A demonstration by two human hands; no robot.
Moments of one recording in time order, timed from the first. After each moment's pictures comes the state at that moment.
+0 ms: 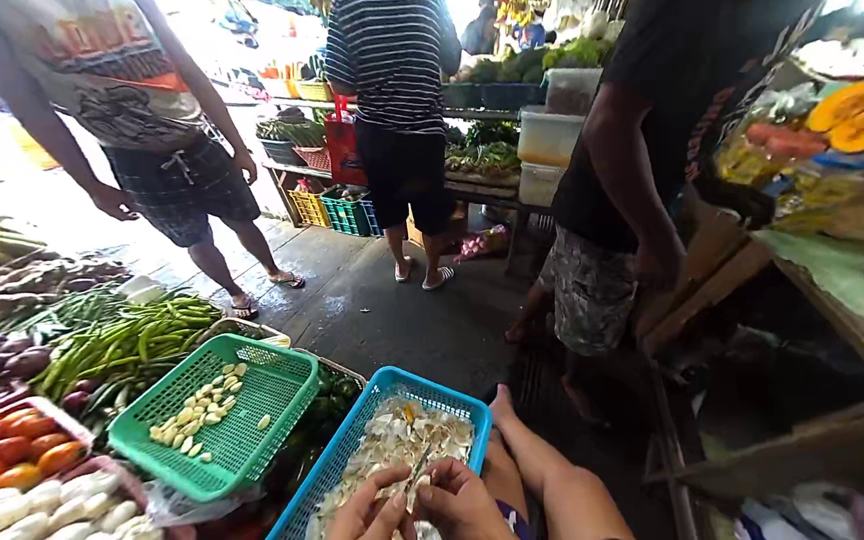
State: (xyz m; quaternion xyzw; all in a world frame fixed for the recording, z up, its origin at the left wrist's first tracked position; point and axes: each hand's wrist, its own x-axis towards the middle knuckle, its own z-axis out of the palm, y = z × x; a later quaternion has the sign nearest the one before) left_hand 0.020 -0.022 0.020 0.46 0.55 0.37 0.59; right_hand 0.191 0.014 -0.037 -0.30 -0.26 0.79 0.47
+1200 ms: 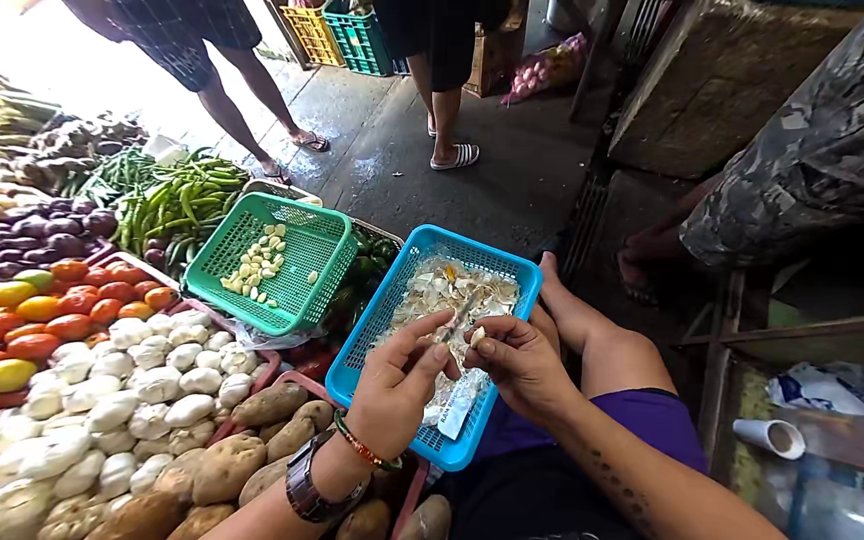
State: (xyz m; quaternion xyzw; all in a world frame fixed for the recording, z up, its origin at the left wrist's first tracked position) left_hand 0.013 -0.024 0.030 0.53 0.49 0.43 0.54; right_hand 0.201 0.012 -0.030 -0.21 -0.26 0.80 0.51
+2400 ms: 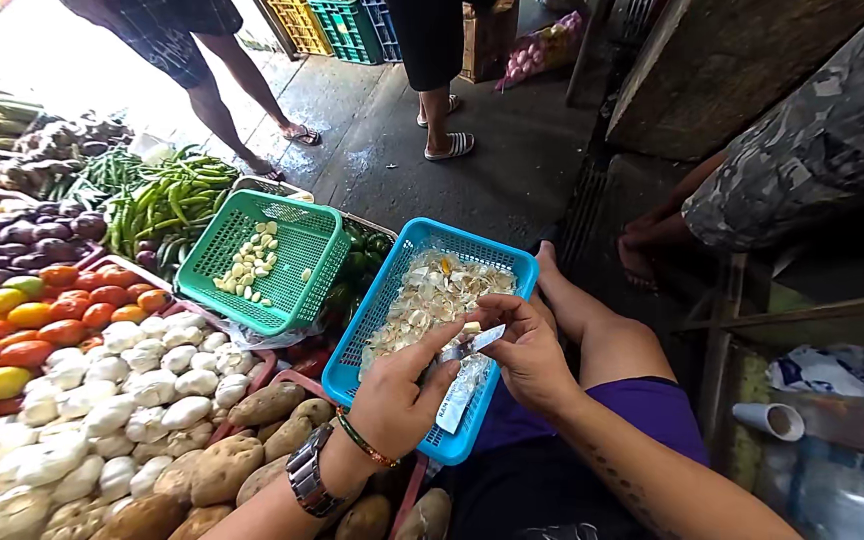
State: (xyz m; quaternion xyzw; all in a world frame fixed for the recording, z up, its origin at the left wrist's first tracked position) left_hand 0.010 -0.025 0.008 0.73 0.51 0.30 0.33; right_hand 0.203 0.015 -0.035 -0.30 -0.34 0.71 0.54
